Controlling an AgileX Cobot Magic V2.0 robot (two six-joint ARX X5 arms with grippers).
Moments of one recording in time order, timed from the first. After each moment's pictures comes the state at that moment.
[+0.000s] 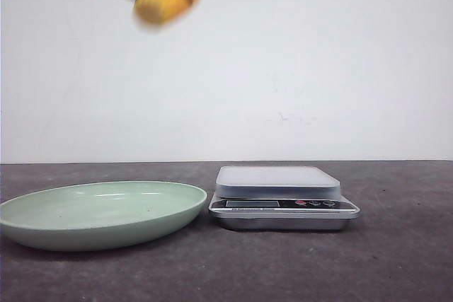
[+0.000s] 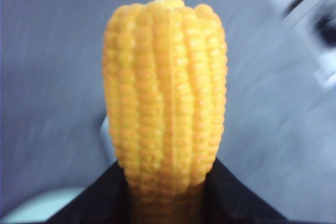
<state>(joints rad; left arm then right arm) -0.52 1.46 1.54 -0.59 0.25 -0.32 0.01 0.57 1.26 -0.85 -0.29 0.19</state>
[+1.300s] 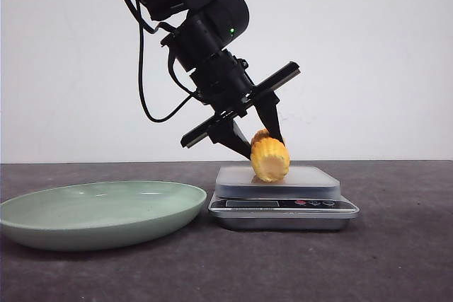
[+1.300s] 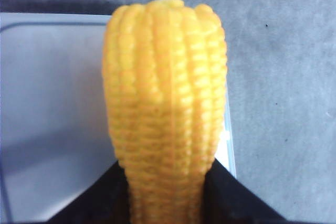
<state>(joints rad) -0.66 2.07 1.61 -0.44 0.28 -0.67 0.08 0.57 1.26 -0.88 -0.28 0.20</state>
